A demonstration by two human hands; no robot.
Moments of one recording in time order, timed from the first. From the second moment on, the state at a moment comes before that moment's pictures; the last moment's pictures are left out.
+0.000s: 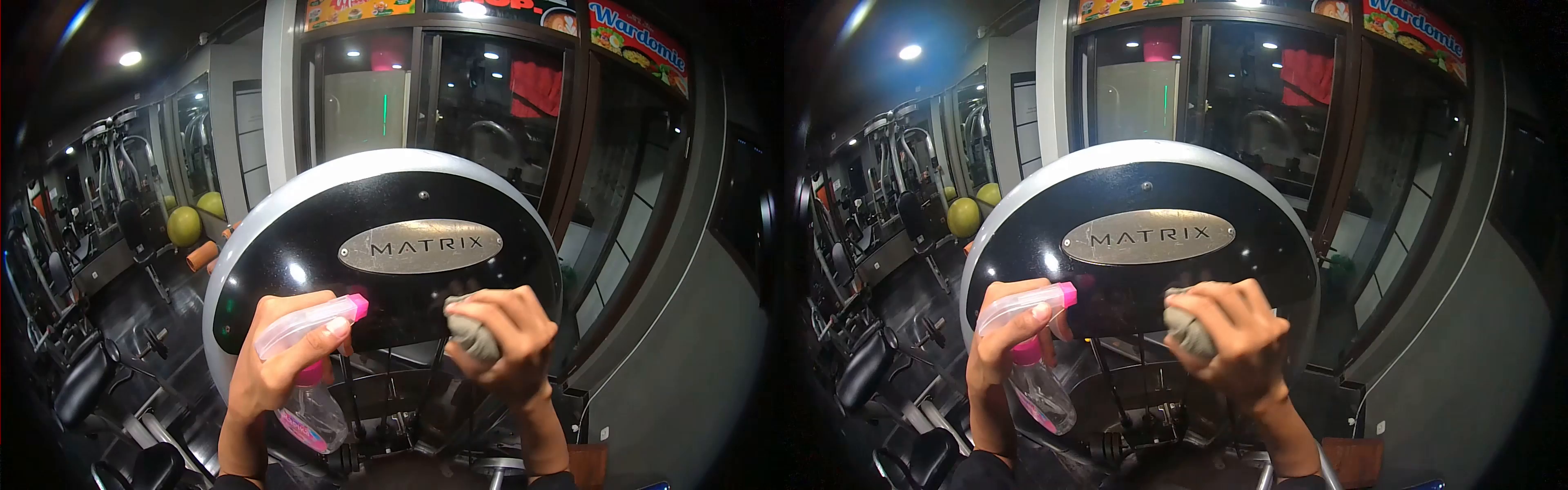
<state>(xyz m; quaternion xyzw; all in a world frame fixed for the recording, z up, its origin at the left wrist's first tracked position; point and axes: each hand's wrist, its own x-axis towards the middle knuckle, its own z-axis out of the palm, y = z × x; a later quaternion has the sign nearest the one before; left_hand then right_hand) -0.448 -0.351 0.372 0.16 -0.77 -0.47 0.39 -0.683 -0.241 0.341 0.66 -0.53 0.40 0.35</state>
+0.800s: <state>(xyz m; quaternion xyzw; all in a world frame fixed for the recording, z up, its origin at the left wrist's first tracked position) -0.481 -0.342 0.368 0.12 -0.79 -0.43 0.43 -0.671 -0.246 0.315 0.53 -0.58 0.51 0.36</state>
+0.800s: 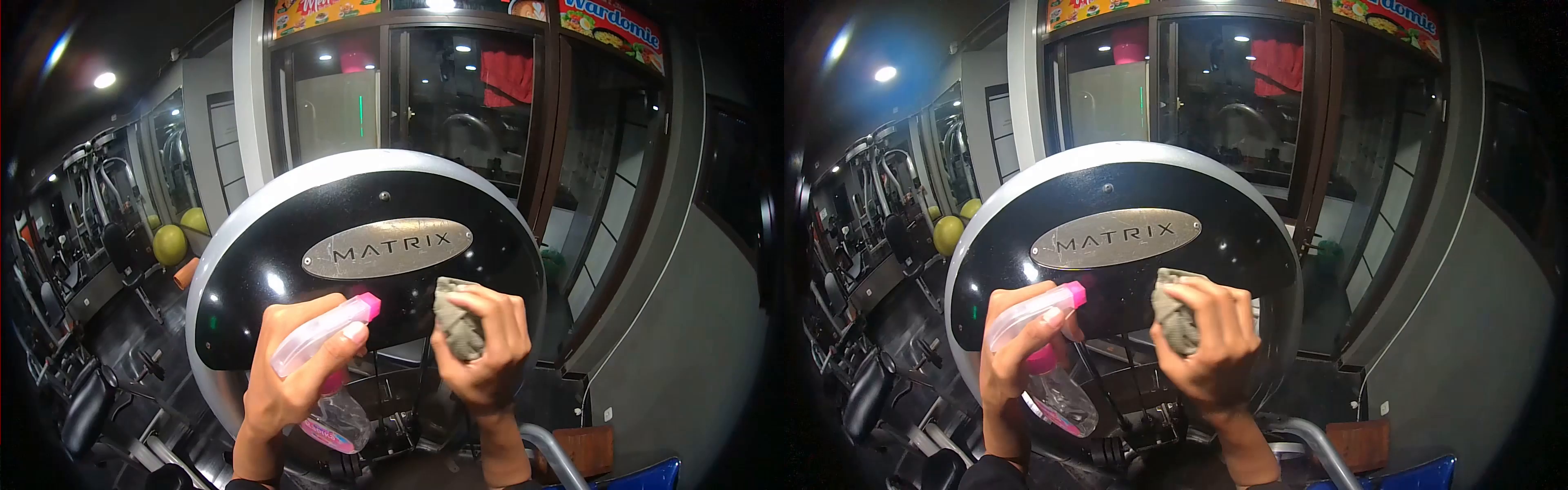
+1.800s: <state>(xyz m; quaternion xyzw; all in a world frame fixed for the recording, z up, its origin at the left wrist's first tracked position) -0.476 -0.356 0.365 0.09 -0.76 -0.48 0.43 -0.706 -0.268 0.391 0.67 -0.51 0.36 0.40</state>
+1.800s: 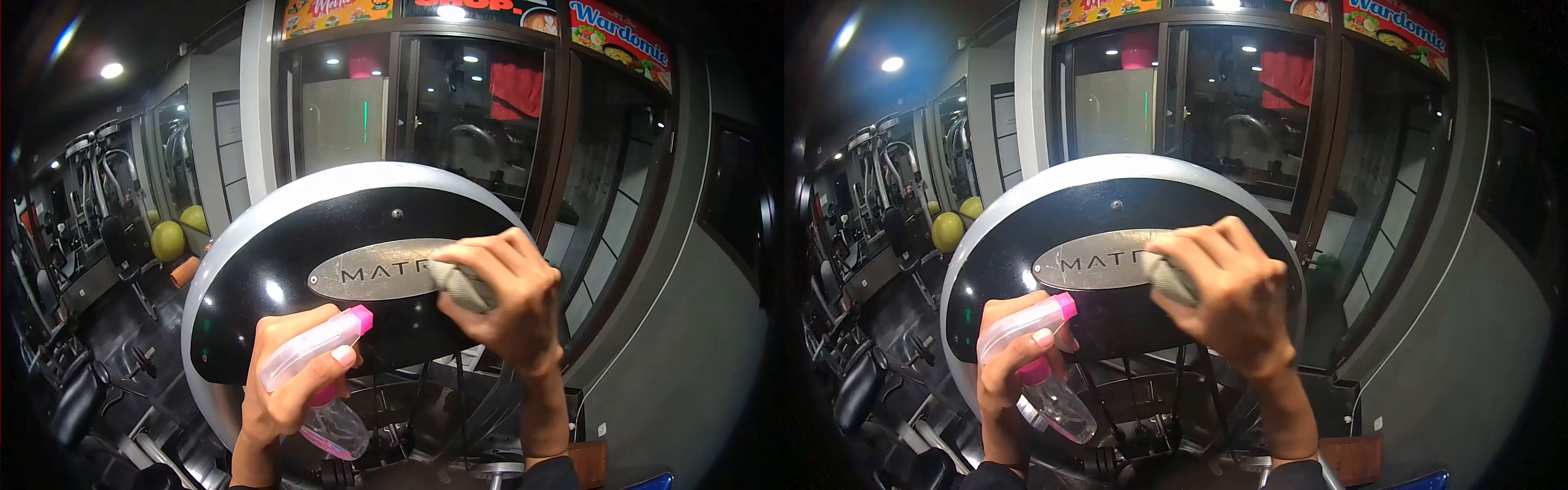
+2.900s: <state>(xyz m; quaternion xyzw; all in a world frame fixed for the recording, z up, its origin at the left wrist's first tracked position) -0.487 -0.383 0.410 0.06 -0.78 -0.46 0.42 -0.716 -0.337 0.453 0.75 -0.40 0.35 0.39</state>
